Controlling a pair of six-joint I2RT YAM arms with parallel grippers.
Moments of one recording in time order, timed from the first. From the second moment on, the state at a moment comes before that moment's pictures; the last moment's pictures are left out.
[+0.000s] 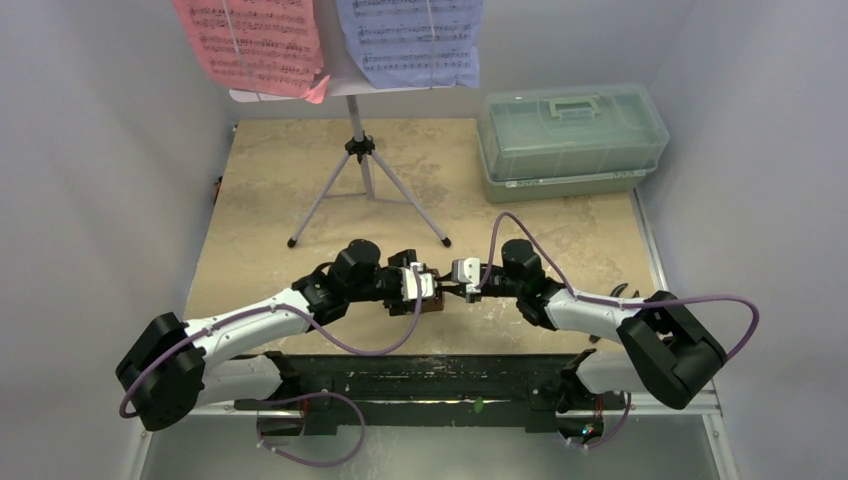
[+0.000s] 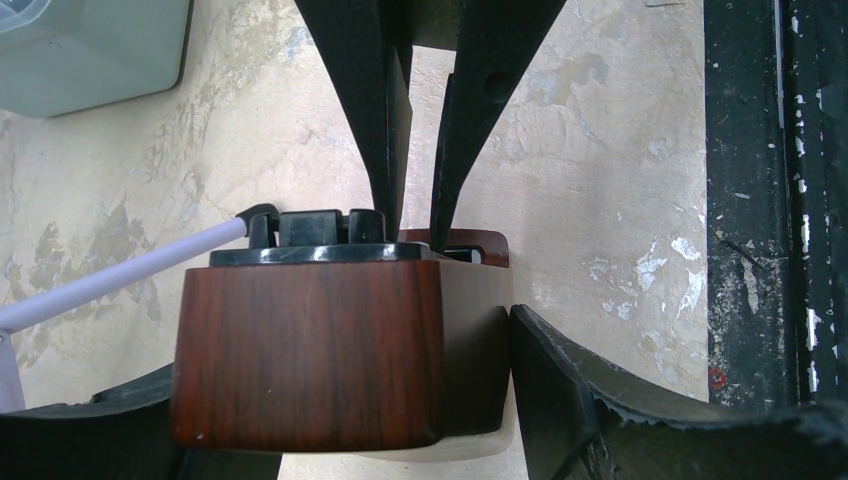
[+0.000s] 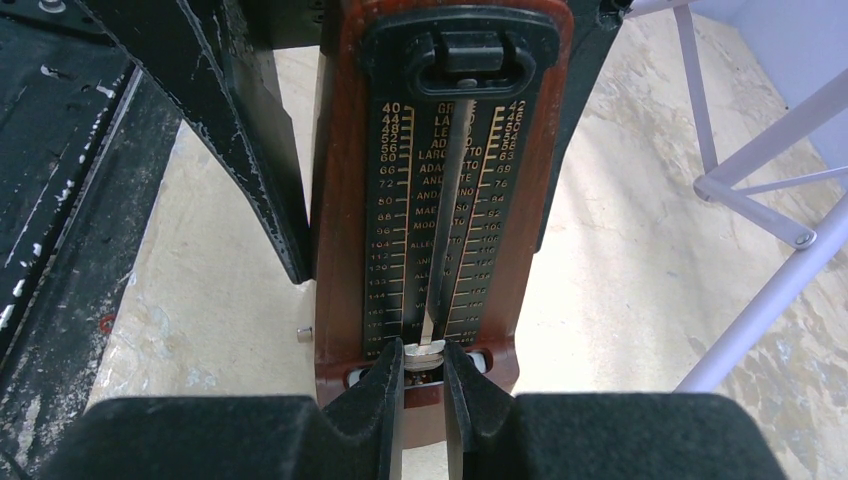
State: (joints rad) left arm -0.83 1.16 0.57 0.09 0.38 0.59; right arm 0.66 1.32 0.40 0.59 -0.73 -0.57
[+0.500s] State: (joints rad) left arm -0.84 1.15 0.57 0.08 0.36 0.59; right arm 0.66 1.24 0.38 0.66 -0.70 -0.49
